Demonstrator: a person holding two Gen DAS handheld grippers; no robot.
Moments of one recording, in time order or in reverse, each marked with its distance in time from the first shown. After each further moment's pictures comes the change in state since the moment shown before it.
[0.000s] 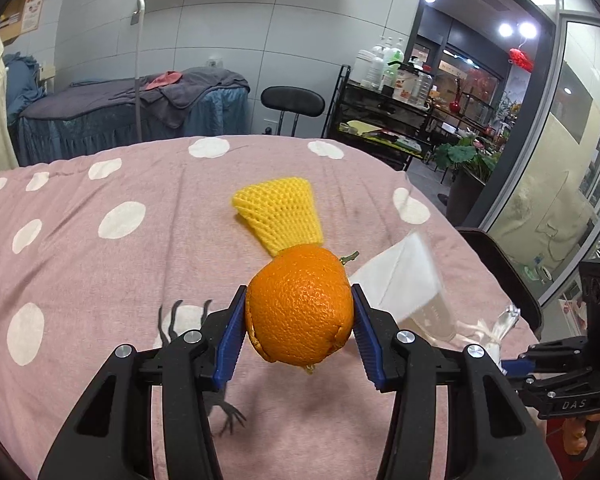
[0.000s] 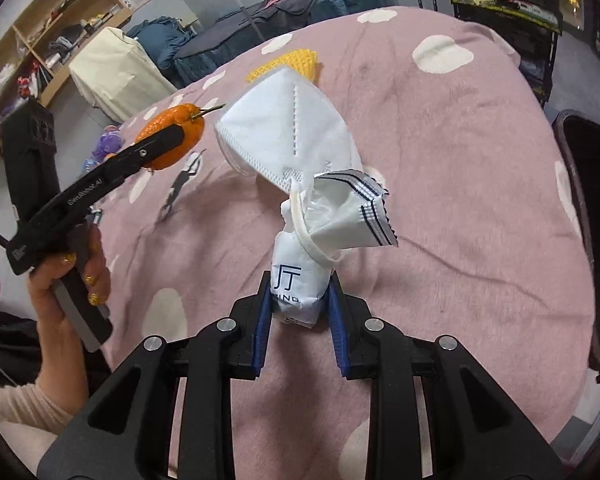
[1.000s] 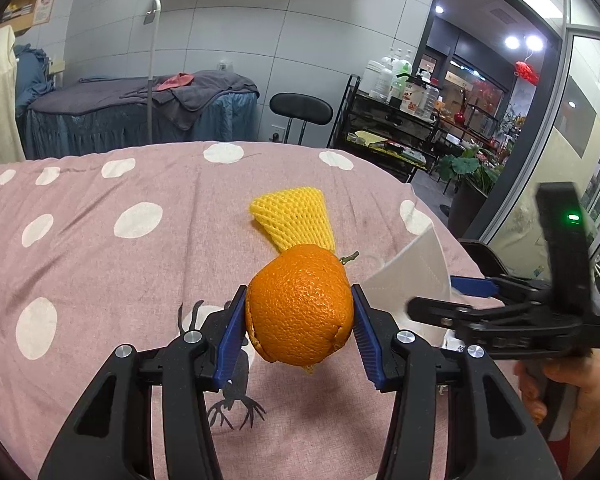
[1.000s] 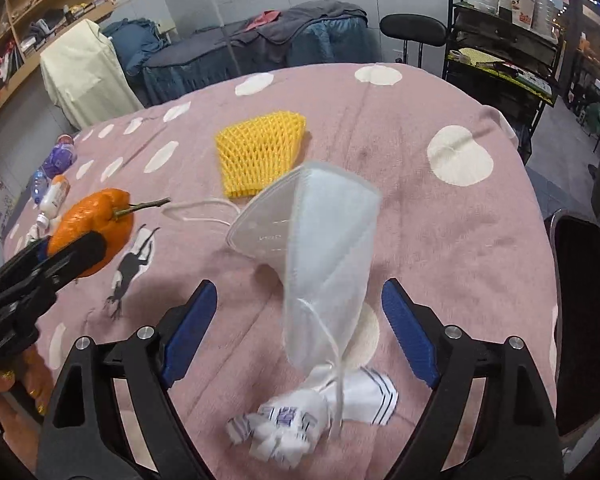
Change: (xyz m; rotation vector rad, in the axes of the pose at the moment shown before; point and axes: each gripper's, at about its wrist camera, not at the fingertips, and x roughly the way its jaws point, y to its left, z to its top) left arm -0.012 0.015 -0.001 -0.037 -0.021 0.008; right arm 0.050 0.035 0.089 -0.111 -0.106 -0.289
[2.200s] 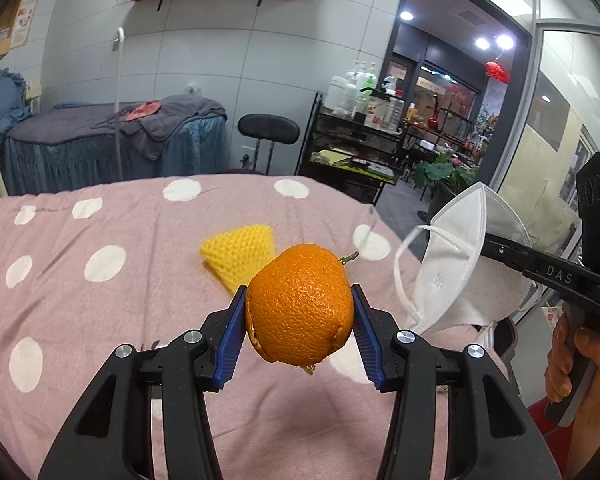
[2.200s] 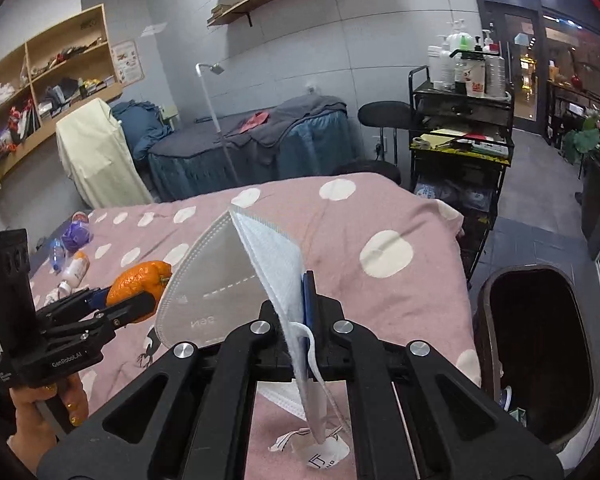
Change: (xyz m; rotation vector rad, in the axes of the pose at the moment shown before) left arm -0.010 -0.045 0.027 0.073 -0.067 -0.082; right arm -0.126 -0.052 -0.002 0.077 -0.357 0.041
